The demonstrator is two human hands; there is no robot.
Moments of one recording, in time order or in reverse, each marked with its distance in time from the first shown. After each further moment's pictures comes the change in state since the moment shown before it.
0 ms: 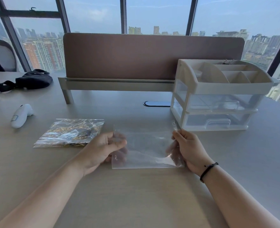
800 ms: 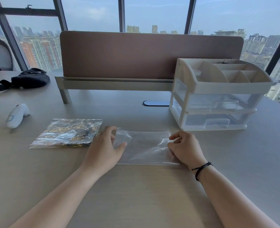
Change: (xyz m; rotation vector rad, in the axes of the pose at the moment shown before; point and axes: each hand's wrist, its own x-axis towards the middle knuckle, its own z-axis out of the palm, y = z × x) left_hand 0.009 -0.016 0.016 0.955 0.509 0.304; right_hand 0.008 0.007 0.000 -0.566 0.155 -0.128
